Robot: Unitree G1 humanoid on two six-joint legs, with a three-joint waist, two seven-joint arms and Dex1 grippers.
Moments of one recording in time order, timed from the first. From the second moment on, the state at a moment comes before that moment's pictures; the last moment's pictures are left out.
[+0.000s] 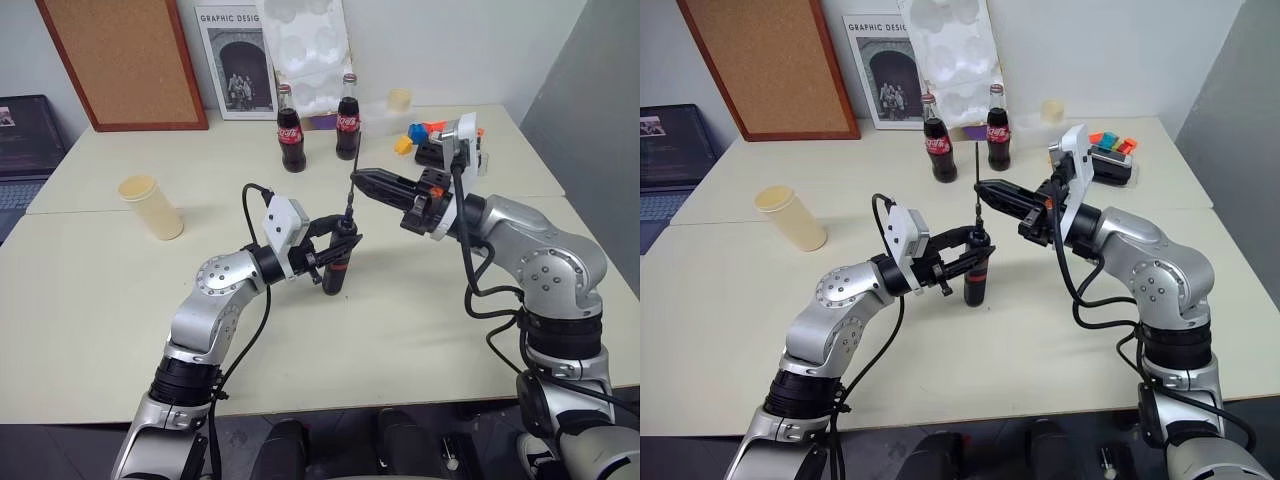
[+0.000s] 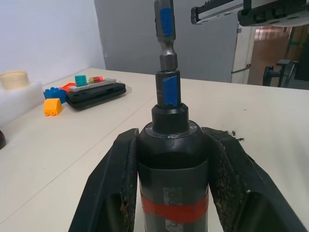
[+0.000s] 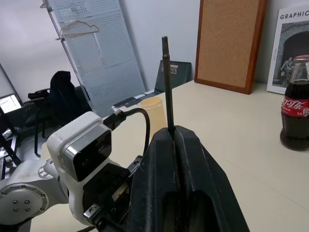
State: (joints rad) left arm -0.44 0.37 -0.10 -0.13 -0.36 0.30 -0.78; right arm -0.71 -0.37 -0.06 -0.28 0.80 0.87 0.59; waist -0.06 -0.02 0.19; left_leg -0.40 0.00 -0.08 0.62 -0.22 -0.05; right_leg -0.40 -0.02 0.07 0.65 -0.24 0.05
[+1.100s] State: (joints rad) left arm -0.43 0.37 -0.10 -0.14 -0.36 0.30 -0.78; right arm -0.66 -0.34 -0.06 -0.34 0.82 0.87 0.52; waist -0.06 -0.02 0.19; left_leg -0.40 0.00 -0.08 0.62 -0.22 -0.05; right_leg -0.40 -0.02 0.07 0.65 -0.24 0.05
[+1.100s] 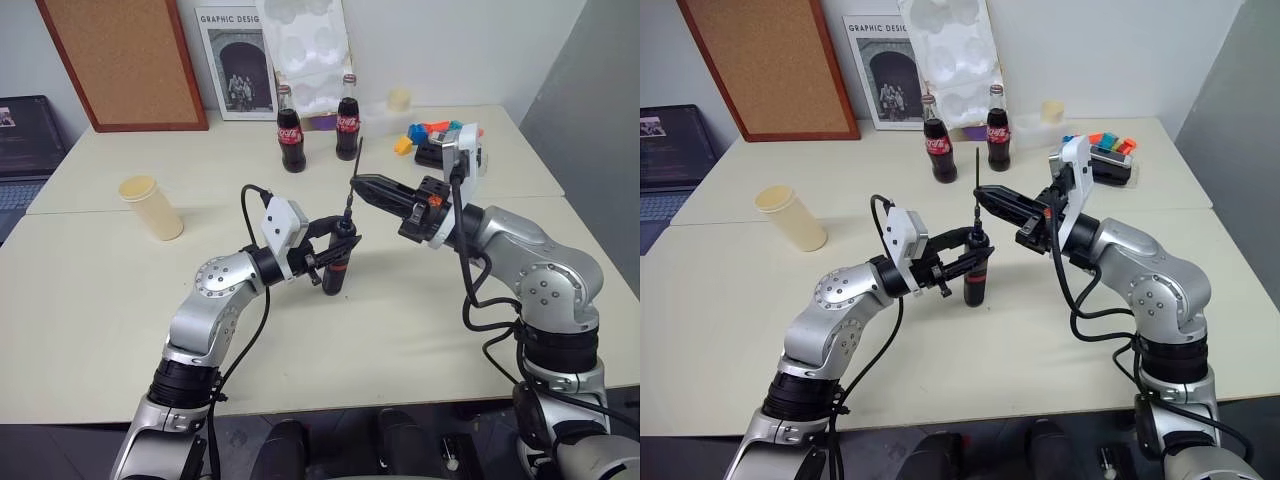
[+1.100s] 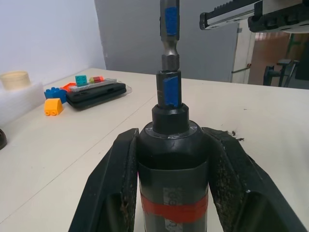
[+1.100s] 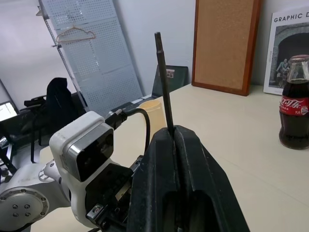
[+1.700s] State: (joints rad) left arm -0.43 0.37 -0.10 -0.15 -0.36 0.30 -0.78; right arm -0.65 -0.30 -0.06 -0.33 0.83 0.88 0.46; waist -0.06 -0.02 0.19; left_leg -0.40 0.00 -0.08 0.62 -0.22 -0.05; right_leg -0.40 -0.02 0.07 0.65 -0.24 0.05
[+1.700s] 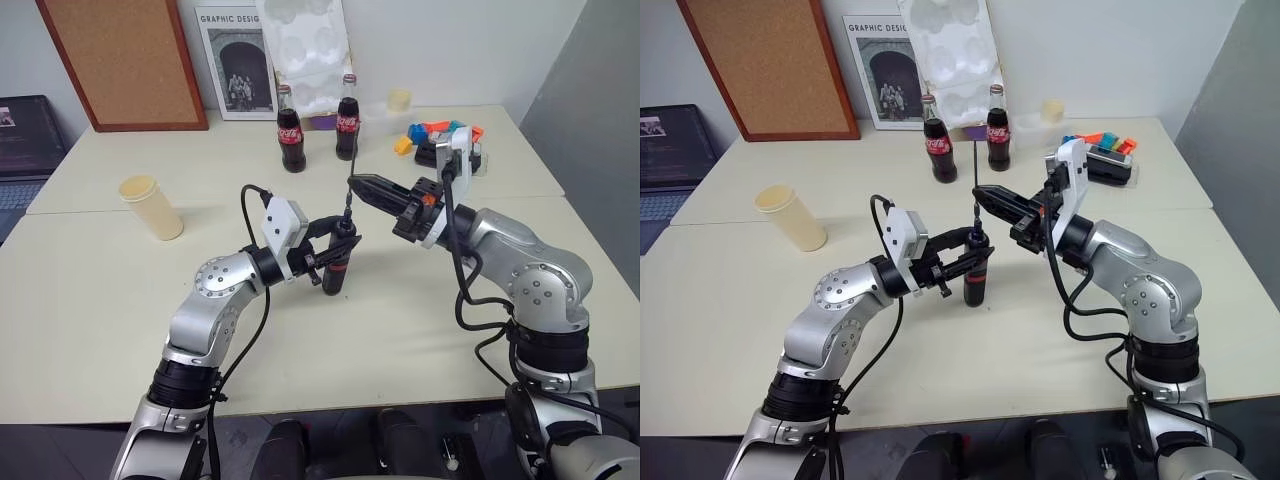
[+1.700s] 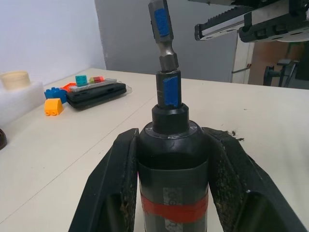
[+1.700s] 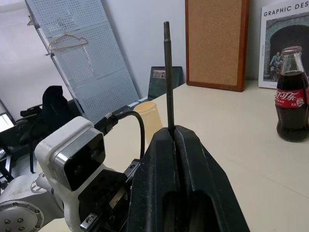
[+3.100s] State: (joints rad) left arm -0.43 0.37 -0.10 -0.15 -0.36 0.30 -0.78; right arm -0.62 -0.33 -0.04 -0.35 0.85 0.86 0.47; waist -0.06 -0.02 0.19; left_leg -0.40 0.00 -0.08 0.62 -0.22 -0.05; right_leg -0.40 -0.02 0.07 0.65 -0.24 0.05
